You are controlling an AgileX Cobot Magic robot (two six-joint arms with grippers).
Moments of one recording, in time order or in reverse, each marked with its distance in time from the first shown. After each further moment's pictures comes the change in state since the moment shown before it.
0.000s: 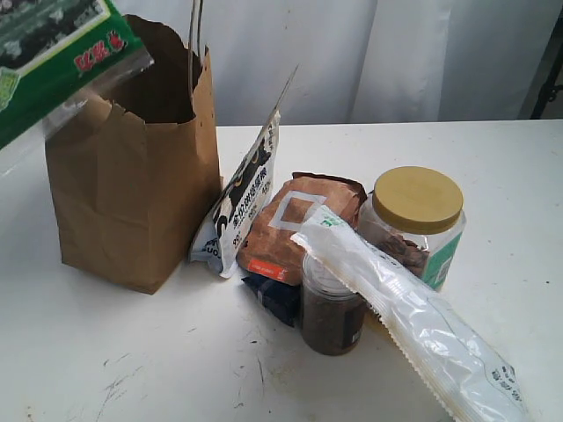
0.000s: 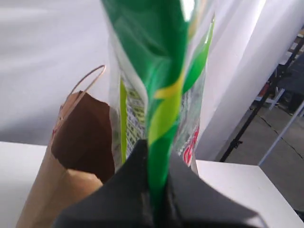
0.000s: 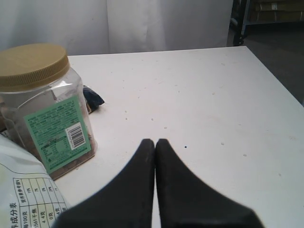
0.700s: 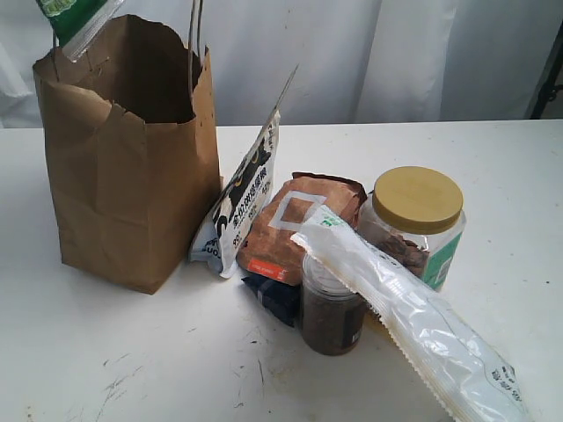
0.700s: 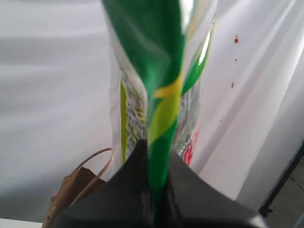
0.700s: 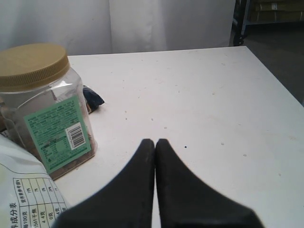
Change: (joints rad) left arm 0.000 0.409 -0.159 0.002 -0.410 0.005; right arm 0.000 0.000 0.000 0.000 0.000 0.000
